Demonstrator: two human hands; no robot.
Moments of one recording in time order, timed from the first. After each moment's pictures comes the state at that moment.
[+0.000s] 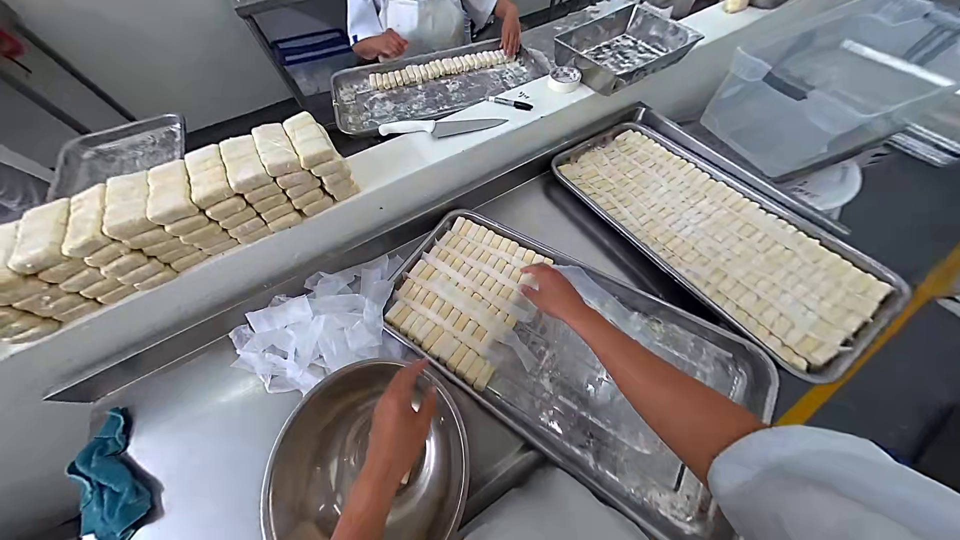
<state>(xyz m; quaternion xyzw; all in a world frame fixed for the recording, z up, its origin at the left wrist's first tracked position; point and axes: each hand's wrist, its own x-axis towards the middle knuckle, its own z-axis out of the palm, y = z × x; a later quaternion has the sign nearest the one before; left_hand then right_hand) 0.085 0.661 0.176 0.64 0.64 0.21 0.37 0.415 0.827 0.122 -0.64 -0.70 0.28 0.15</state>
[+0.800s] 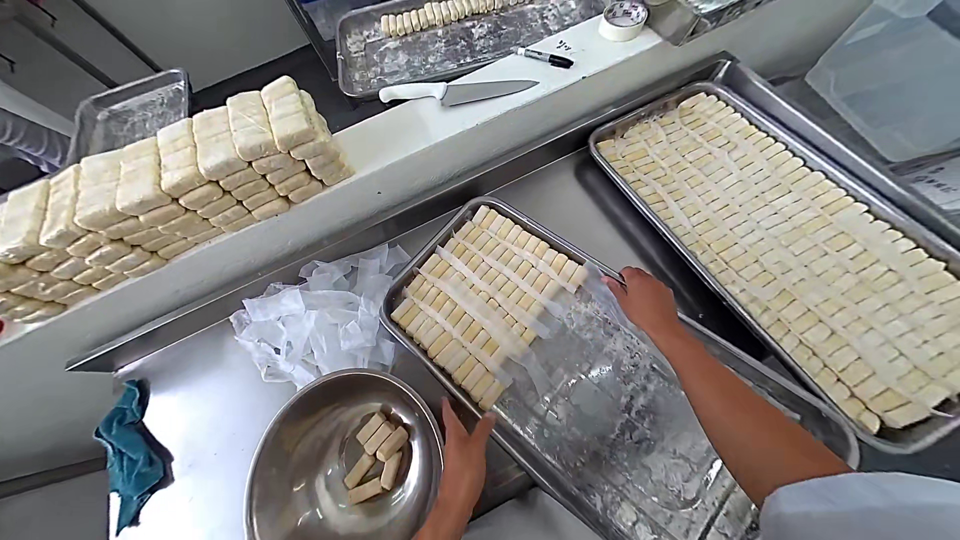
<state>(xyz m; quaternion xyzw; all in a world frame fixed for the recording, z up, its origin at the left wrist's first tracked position) 0.211 0.641 0.136 0.27 0.72 0.28 0.57 0.553 0.841 0.077 -0.75 -0.63 0.18 0.04</state>
